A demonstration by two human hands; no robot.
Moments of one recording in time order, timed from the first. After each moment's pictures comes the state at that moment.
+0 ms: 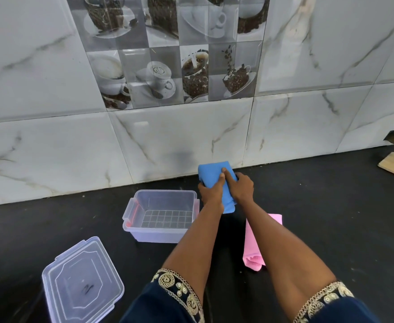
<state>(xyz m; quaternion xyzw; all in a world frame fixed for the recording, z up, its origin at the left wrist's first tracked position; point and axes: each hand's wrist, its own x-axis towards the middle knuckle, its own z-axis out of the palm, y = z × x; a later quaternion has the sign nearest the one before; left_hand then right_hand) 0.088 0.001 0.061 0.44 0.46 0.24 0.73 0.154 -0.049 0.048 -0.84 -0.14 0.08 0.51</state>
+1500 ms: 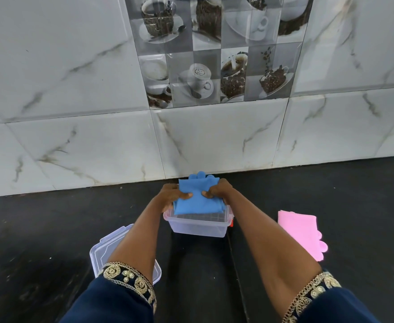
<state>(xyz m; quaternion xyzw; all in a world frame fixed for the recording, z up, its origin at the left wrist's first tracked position) -0.074 0.171 0.067 0.65 0.38 0.06 0.66 0.054 0.042 0.084 -0.83 -0.26 0.35 0.35</state>
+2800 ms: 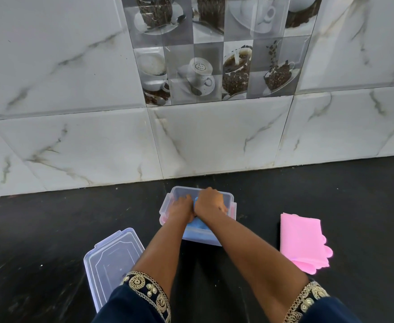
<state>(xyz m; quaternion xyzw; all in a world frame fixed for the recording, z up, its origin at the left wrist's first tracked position) -0.041 0.142 0.025 0.91 0.37 -0.12 0.12 0.012 0.079 0.059 -0.94 -0.32 0.13 -0.03</state>
